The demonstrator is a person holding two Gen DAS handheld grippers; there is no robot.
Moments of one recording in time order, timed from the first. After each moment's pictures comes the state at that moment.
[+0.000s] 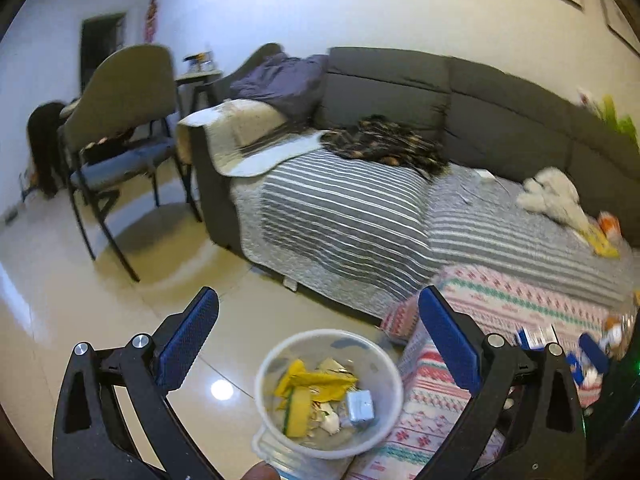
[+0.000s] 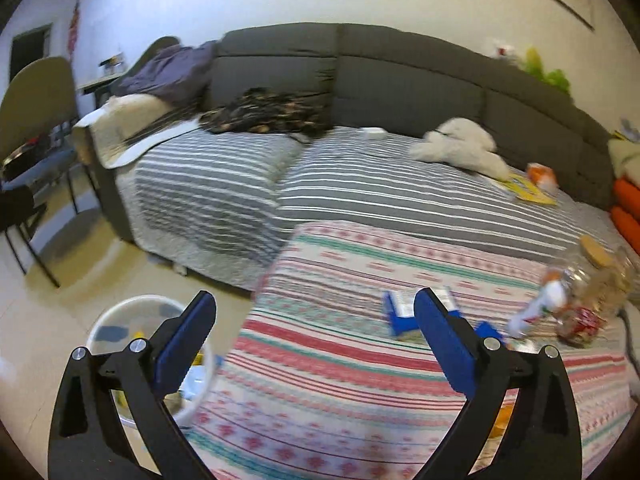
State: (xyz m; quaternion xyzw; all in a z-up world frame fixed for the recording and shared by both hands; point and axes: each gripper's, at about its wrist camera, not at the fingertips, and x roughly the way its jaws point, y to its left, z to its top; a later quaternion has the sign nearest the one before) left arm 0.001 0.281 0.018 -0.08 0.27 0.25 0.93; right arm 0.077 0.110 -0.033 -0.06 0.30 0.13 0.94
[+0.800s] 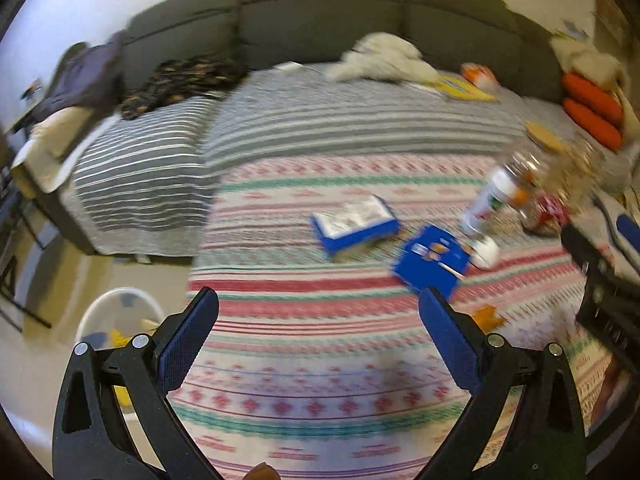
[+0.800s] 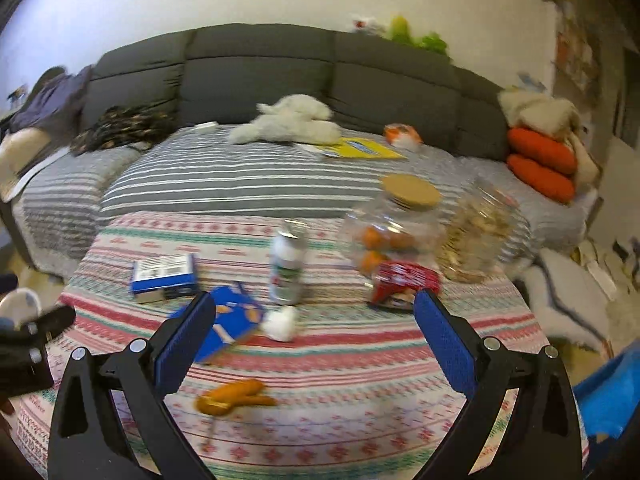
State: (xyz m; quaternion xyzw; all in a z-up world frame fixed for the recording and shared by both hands) left arm 0.088 0.060 -0.062 0.03 0.41 -0.01 0.91; right arm 0.078 -0.149 -0.043 -0.02 0.30 -0.05 0.95
